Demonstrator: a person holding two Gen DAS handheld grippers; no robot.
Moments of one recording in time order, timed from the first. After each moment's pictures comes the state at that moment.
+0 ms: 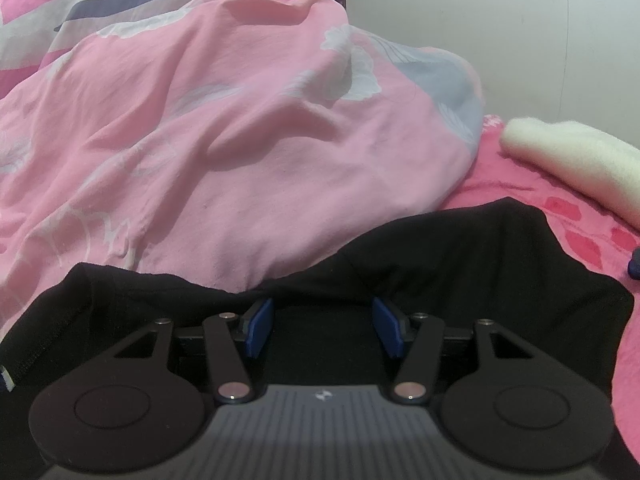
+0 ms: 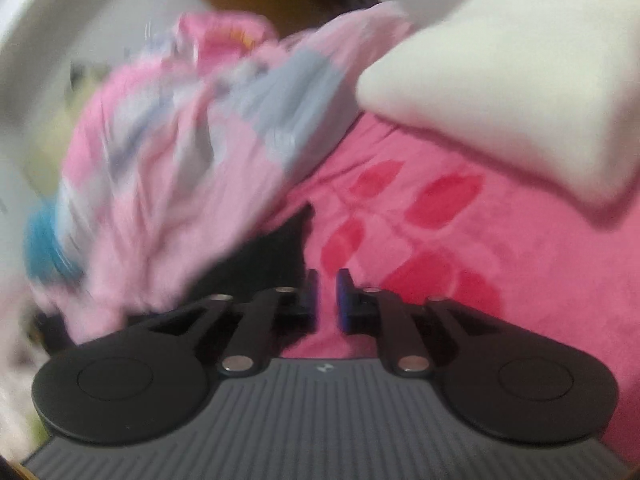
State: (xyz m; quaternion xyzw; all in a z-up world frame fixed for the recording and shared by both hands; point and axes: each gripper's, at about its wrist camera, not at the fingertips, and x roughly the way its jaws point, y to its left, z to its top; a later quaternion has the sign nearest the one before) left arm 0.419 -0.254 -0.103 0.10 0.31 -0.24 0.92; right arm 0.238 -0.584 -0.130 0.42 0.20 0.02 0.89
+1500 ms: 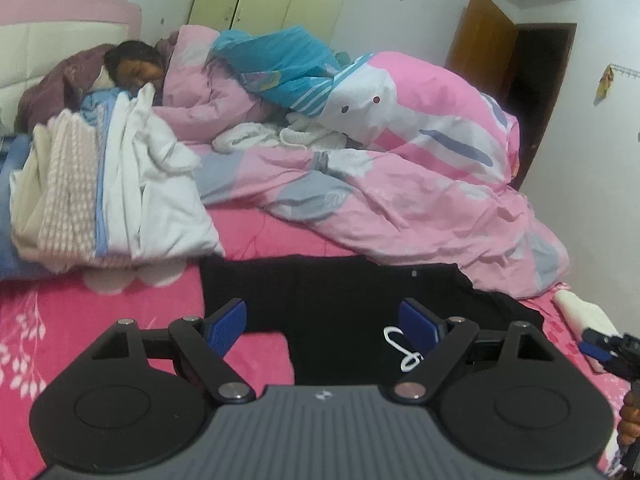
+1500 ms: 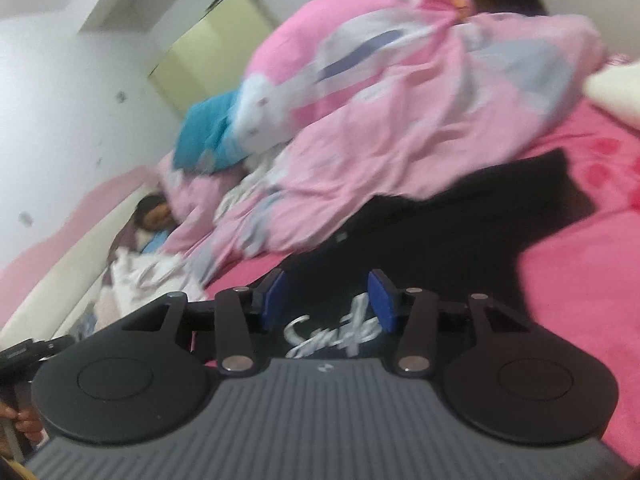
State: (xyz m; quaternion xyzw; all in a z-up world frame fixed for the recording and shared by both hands) left arm 0.032 0.134 0.118 -0.14 0.28 0.01 0.95; right arm 0.111 -0.345 0.056 0.26 0.25 0.21 0.91
